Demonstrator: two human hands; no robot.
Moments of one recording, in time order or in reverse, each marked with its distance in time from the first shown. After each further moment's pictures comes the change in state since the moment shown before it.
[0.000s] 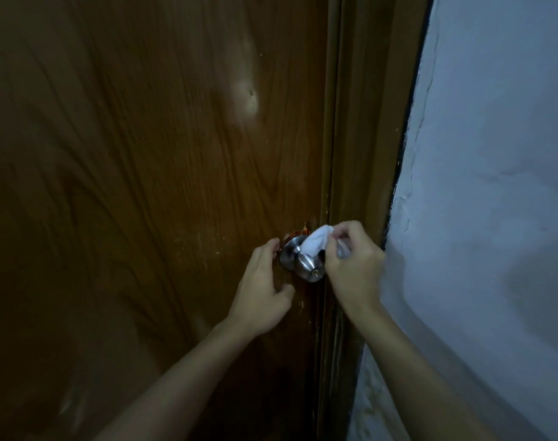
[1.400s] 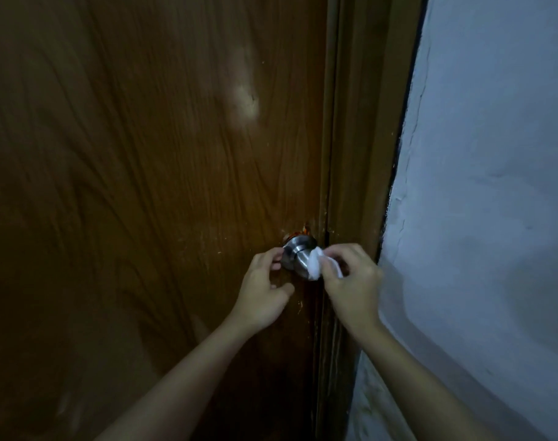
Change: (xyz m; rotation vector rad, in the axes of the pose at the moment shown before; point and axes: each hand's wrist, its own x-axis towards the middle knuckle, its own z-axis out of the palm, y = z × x) left_hand 0.001 0.000 0.002 -0.249 -0.024 -0.143; right_hand -0.024 0.008 -0.004 -0.009 -0.058 -0.012
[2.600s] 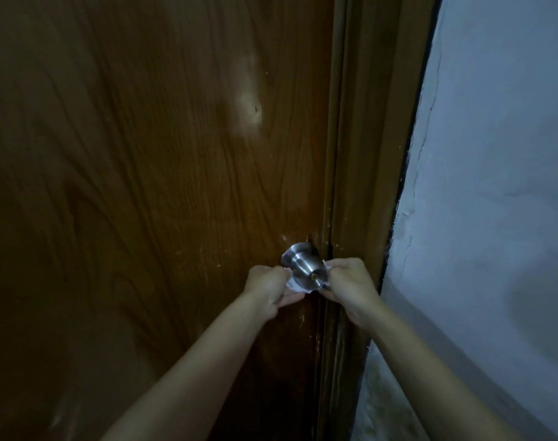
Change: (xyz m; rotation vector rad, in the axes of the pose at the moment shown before) left_hand 0.036 0.029 0.004 -0.583 0.020 -0.681; right_hand 0.037 -0.001 0.005 0.359 -0.500 0.814
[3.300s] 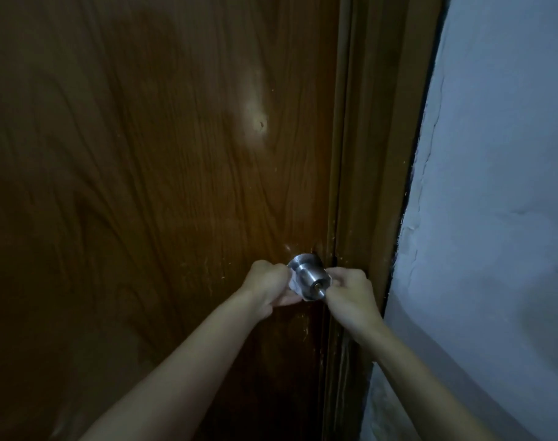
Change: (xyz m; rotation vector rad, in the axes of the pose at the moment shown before) left_hand -0.013 0.025 -0.004 0.150 -0.048 0.065; right_hand -0.009 -0.004 0.004 -0.264 0.045 -0.260
